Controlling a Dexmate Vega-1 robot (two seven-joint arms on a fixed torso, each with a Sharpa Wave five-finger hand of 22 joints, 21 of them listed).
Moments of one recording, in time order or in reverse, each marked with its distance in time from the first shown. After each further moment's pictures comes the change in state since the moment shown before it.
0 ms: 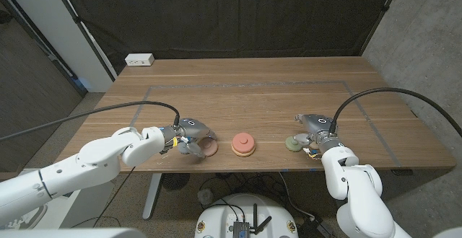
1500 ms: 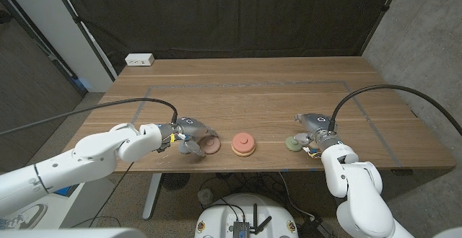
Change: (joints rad) left arm -0.015 0.021 -0.012 0.011 -0.052 -0.036 -0.010; left_hand -0.083 -0.017 -0.032 0.012 -0.023 -0.244 0.020 -0.074 -0.011 -0.218 -0.011 -0.083 -0.016 -0.073 0.023 -0.046 0.006 -0.054 0.003 -0.062 0.010; right arm 0.014 -0.006 -0.001 -0.008 -0.030 0.009 0.060; right_hand 0.000 0.000 0.004 0.004 -0.008 -0.005 0.005 -0.001 0.000 -0.005 -0.005 -0.001 0.000 -0.002 -0.002 0.012 0.003 0.000 0.000 0.008 0.000
